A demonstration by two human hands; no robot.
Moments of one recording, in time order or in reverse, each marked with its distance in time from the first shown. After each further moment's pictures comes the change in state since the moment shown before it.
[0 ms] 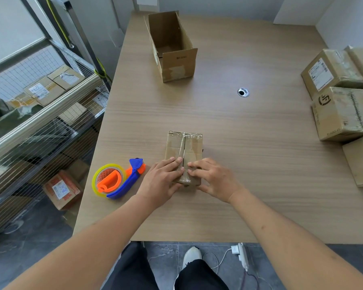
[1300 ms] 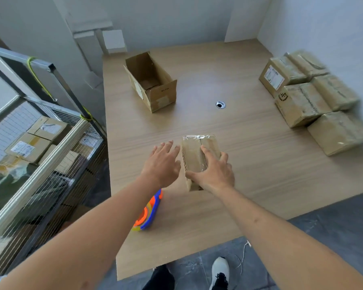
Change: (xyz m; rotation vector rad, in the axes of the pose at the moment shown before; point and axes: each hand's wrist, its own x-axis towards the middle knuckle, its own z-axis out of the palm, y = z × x) left_hand 0.074 -0.023 -0.139 0.146 -0.271 -0.072; right_hand 0.100 -0.137 -0.067 0.105 0.083 1.290
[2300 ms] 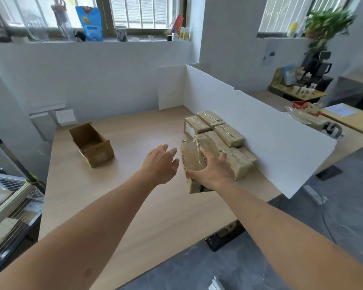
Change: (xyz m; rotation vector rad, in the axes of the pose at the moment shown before) left_hand -0.022 0.351 -0.097 0.113 0.214 0.219; right_hand -0.083 0.212 -0.285 0.056 0.304 -0.016
